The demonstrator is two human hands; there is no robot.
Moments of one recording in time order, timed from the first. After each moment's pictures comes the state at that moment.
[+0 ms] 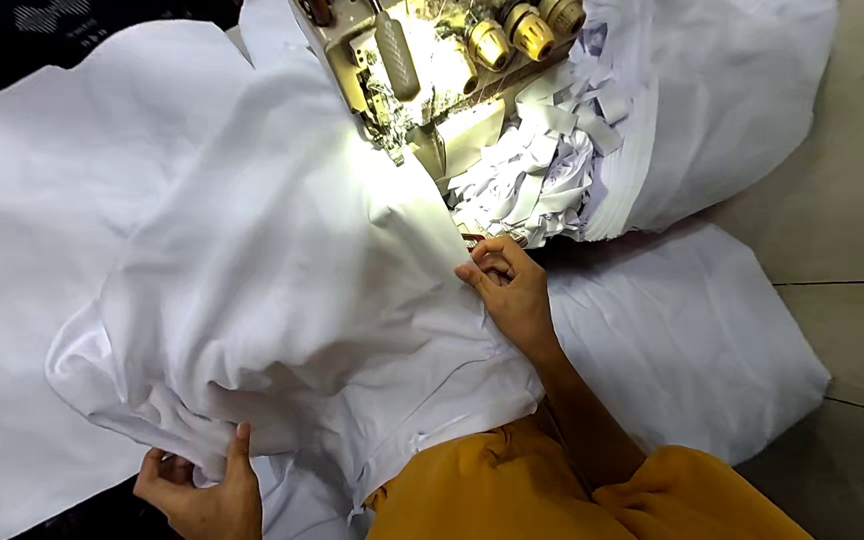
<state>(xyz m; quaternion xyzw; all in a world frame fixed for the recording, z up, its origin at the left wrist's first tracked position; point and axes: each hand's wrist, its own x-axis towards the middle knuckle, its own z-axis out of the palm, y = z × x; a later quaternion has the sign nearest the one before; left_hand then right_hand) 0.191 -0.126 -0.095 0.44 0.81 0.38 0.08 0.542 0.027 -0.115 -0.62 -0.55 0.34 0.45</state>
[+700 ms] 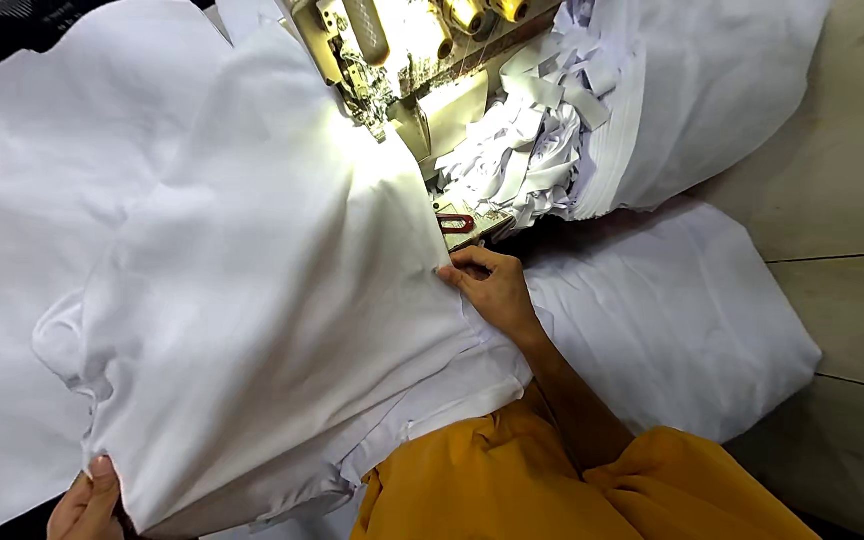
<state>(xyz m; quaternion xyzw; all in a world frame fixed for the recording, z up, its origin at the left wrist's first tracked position) 0.109 -0.132 -0.043 0.36 0.77 0.43 0.30 0.545 0.015 -0.140 -0.60 -0.57 0.38 0.42</state>
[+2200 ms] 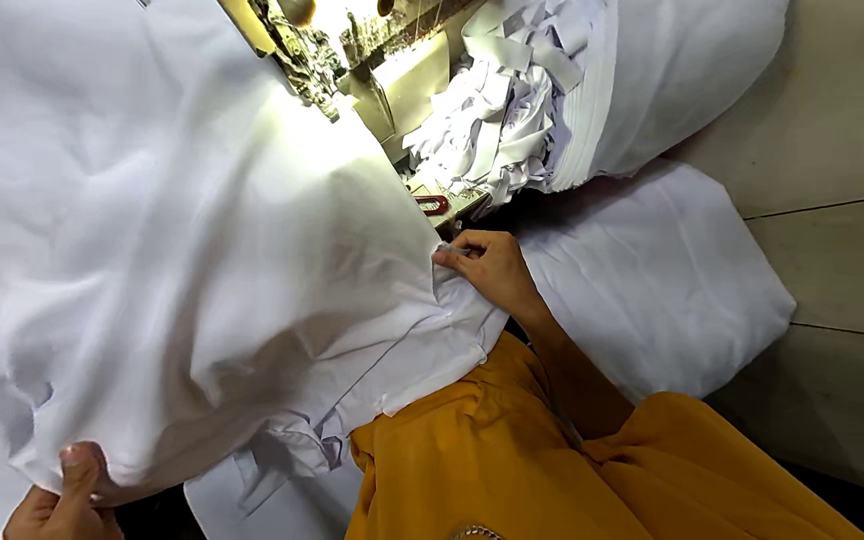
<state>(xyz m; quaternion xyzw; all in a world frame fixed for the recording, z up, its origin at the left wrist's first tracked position) 0.109 -0.100 -0.048 0.38 0.77 0.44 0.27 0.570 0.009 -0.135 -0.65 -0.55 0.39 0.35</state>
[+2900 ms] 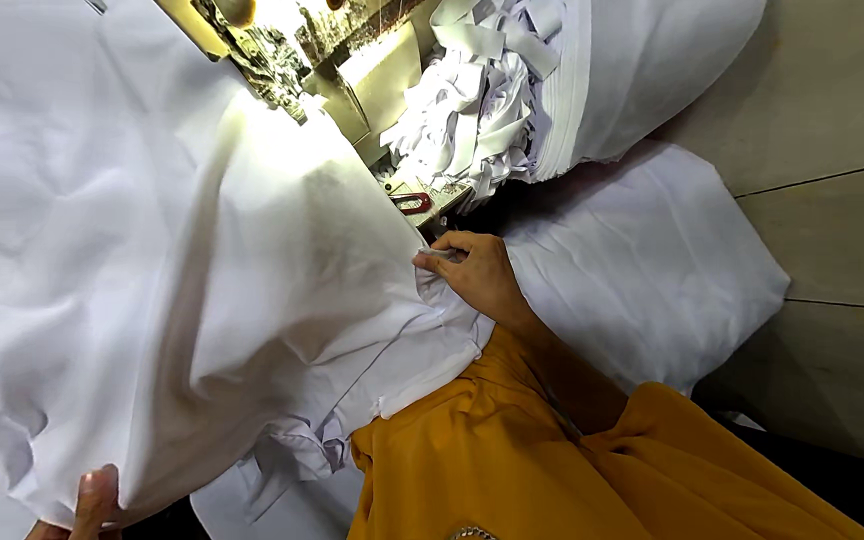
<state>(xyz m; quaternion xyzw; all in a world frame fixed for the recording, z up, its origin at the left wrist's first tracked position) 0.117 -0.110 -0.040 0.39 0.76 0.41 0.32 0.558 0.002 -0.125 -0.67 -0.56 0.34 0.35</state>
